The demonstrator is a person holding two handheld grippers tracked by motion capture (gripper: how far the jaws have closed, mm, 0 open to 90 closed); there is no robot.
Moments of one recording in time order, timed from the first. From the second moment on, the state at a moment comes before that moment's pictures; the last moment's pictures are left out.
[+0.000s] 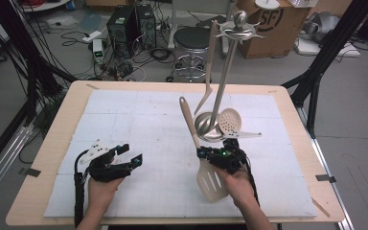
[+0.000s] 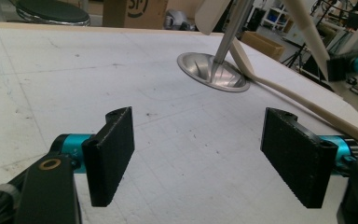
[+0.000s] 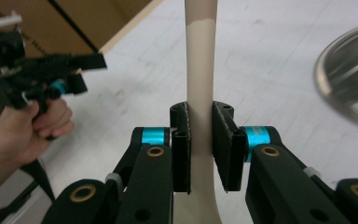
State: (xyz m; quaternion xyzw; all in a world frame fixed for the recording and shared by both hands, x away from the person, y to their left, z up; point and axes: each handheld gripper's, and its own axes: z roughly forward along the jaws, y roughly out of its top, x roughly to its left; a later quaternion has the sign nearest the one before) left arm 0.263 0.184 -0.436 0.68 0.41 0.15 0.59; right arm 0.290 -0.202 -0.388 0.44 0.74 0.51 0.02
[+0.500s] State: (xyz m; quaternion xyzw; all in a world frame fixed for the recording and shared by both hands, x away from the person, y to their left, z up) left arm 0.263 0.185 -0.436 0.68 0.41 0.15 0.59; right arm 0.294 -0.237 -0.349 0.45 0.67 0.58 0.08
